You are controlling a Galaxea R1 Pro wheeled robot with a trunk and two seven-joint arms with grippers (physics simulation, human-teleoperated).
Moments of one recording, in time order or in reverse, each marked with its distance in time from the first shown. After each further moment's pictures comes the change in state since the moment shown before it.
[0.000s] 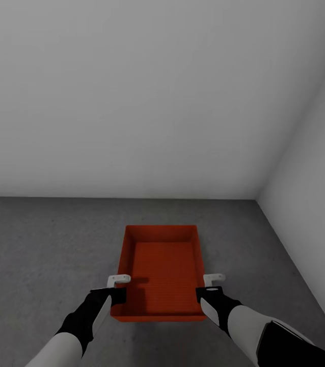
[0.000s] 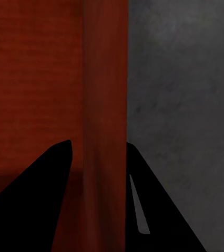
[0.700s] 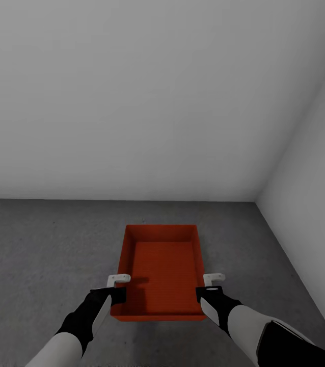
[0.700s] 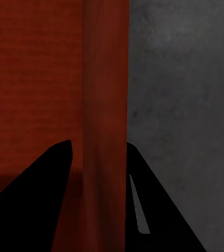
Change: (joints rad) left arm 0.000 0.000 0.001 -0.005 -0.002 0.000 0.000; right arm -0.001 0.000 -0.013 -0.002 0.014 0.000 0.001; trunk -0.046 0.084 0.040
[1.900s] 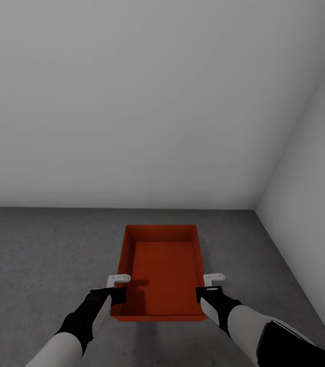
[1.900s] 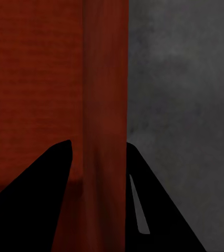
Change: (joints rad) left arm 0.000 0.001 -0.003 0.002 0.004 0.000 0.000; right arm 0.000 0.000 0.004 0.001 -0.005 0.002 0.000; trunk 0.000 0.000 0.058
